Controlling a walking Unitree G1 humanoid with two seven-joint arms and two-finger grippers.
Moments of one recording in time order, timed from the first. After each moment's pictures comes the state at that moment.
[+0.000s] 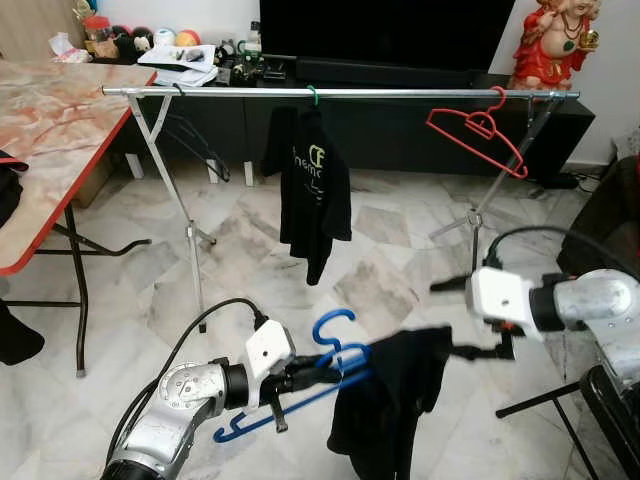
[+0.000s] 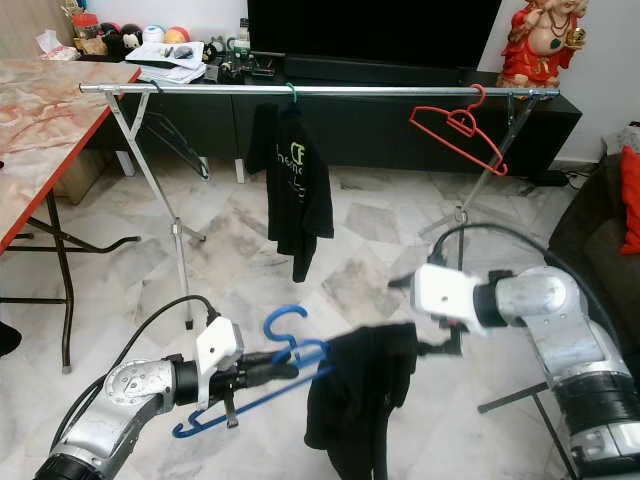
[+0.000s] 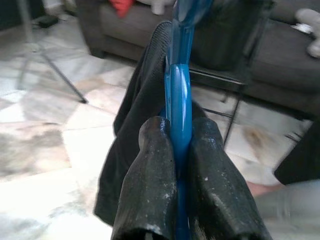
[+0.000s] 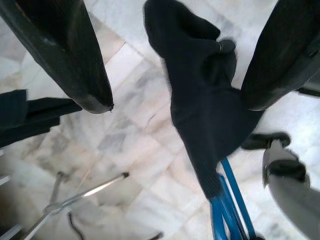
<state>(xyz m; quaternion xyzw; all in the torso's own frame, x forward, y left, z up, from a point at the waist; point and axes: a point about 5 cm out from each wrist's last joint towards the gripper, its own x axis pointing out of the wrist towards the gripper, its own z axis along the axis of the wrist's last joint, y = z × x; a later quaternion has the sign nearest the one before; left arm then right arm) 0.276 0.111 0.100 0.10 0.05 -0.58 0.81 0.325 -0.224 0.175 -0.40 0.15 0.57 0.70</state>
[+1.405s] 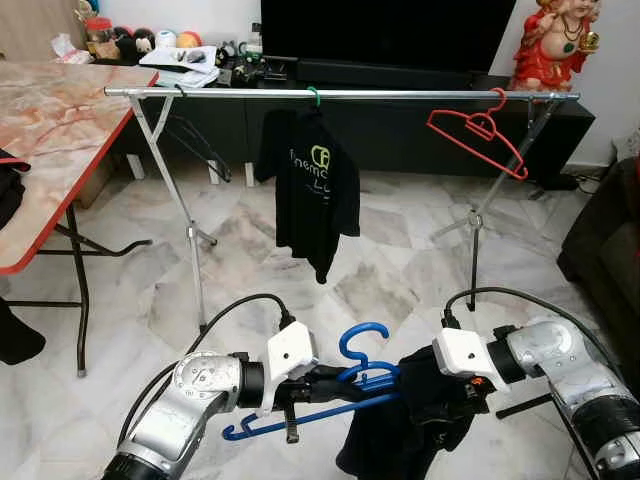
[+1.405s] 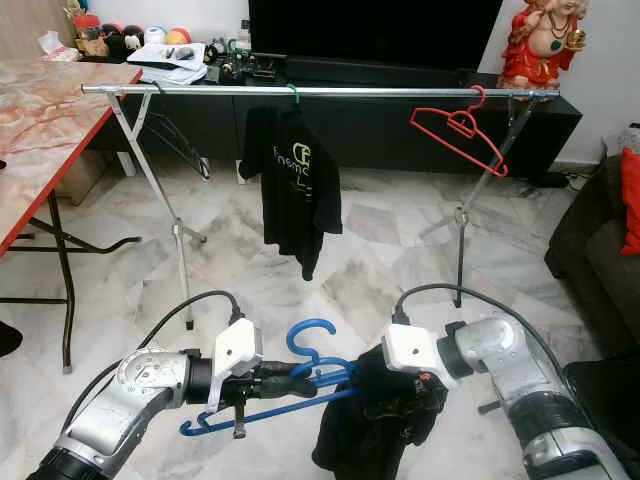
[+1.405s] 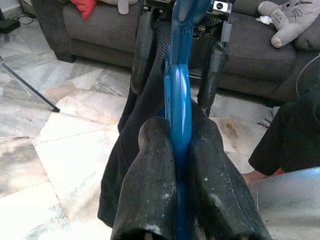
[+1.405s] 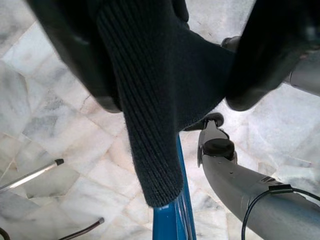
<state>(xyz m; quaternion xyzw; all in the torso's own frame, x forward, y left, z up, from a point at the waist) 0.270 0.091 0.118 0.11 0.05 -0.63 0.77 0.313 -0.203 0.115 -0.30 0.20 0.66 0.66</state>
